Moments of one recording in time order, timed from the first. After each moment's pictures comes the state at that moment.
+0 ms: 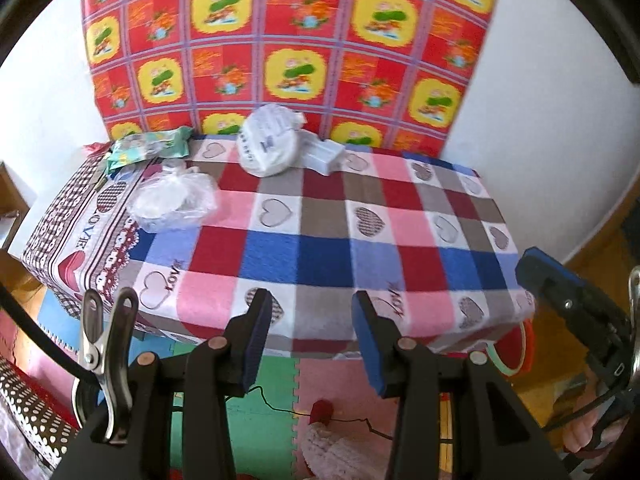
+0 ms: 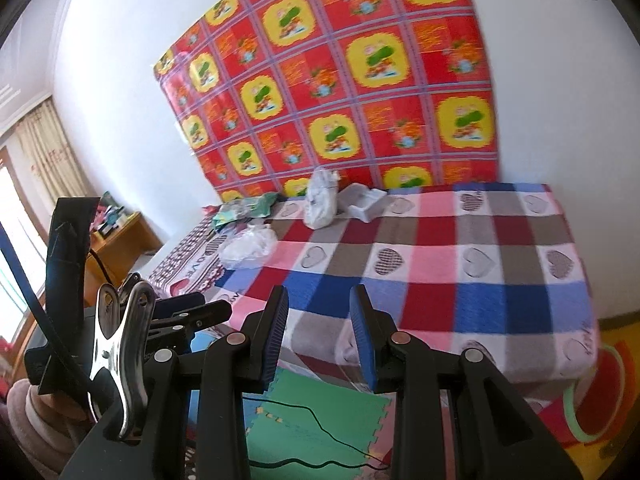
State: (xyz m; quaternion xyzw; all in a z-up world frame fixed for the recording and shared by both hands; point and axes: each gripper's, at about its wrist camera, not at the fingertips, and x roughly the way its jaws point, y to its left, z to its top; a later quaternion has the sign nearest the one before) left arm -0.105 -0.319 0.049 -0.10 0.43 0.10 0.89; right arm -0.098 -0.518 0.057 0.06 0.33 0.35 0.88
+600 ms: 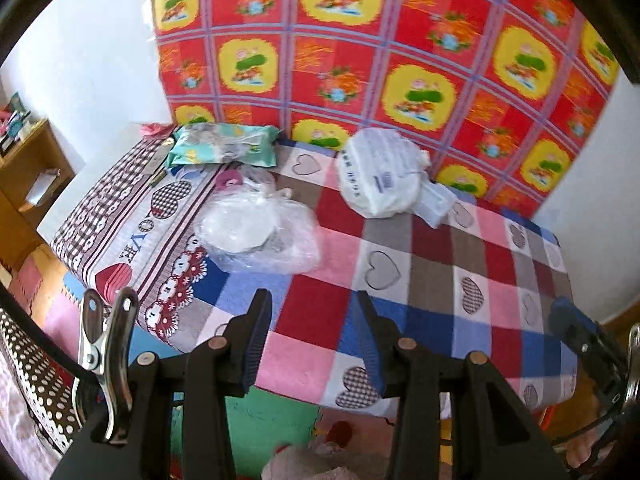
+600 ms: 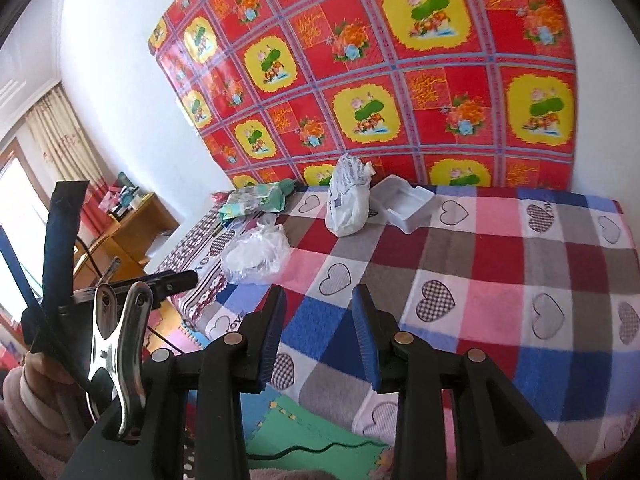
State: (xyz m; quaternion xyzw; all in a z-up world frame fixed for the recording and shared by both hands) left arm -0.043 -0.192 0.038 -0.15 0.44 0.21 0.86; right arm 0.007 -0.433 0.032 0.05 0.38 0.40 0.83
